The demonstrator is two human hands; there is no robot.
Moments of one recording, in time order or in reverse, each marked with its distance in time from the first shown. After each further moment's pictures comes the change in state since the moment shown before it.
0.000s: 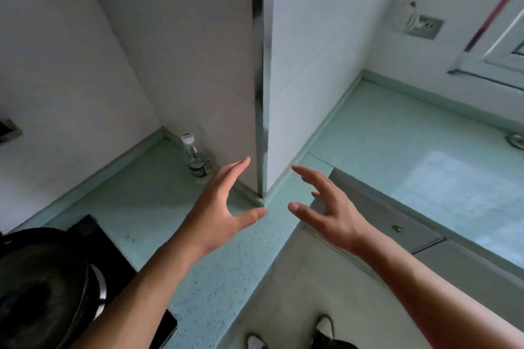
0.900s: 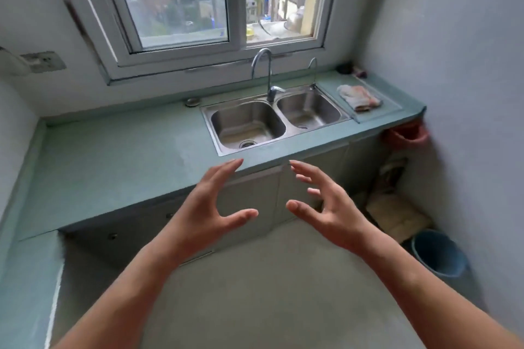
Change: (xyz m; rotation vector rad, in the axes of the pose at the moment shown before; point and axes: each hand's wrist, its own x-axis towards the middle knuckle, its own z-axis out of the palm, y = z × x) left_hand -0.095 0.313 0.377 -0.060 -0.797 0.834; right_hand -0.512 0.045 -0.210 -0.094 0.943 0.462
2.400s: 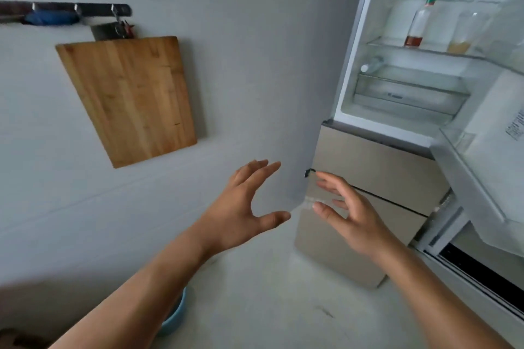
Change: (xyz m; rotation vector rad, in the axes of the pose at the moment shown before) left_hand 0.195 0.458 0.515 -0.360 -1.272 1.360; right_hand -0.366 0.031 -0.301 -0.478 1.625 0.965
